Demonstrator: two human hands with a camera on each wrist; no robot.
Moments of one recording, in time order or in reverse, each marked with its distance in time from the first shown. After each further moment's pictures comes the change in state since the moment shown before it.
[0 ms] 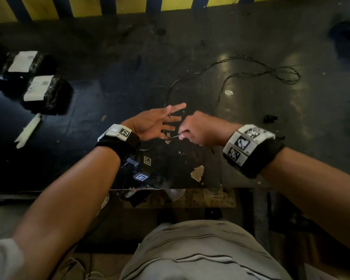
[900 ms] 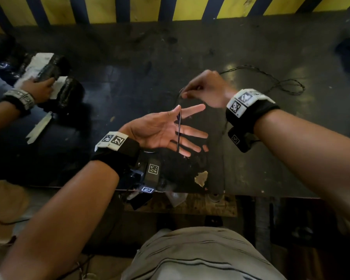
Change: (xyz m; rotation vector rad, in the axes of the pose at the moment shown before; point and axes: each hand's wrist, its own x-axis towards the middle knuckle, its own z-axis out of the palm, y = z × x) left_hand -0.048 0.024 0.031 -0.188 -0.420 0.091; right_hand 0.038 0.027 -0.073 0.187 0.451 -0.050
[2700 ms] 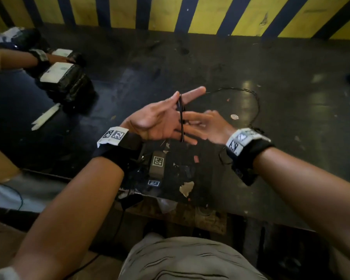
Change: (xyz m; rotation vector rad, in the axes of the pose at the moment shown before) left_hand 0.040 0.026 0.039 0.032 0.112 0.264; right_hand -0.042 0.063 0.024 0.041 -0.159 -0.072
